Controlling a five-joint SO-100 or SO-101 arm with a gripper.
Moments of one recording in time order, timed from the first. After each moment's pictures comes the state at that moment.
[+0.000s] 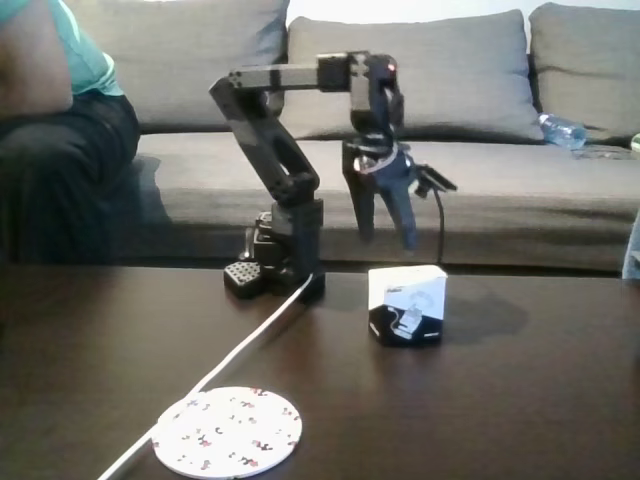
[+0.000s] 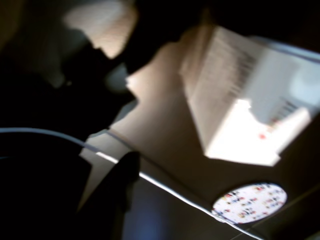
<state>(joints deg) -58.4 133.9 125.9 89.3 29.7</state>
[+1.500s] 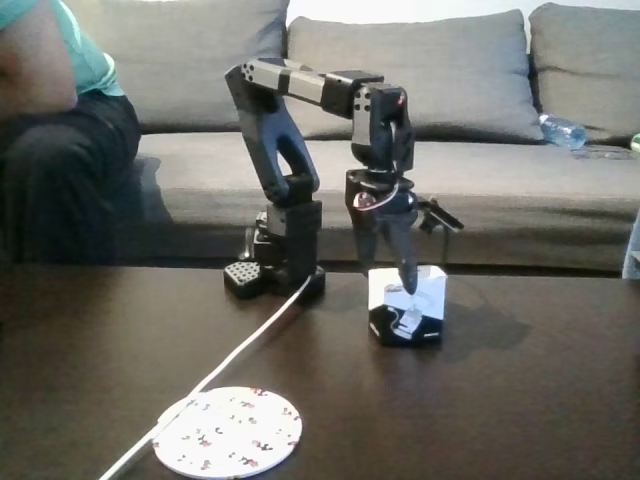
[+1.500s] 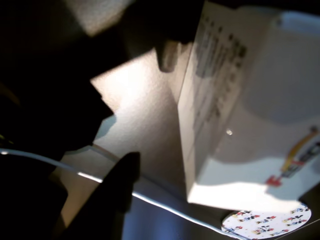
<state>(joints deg) -51.9 119.7 129.2 78.9 26.4</state>
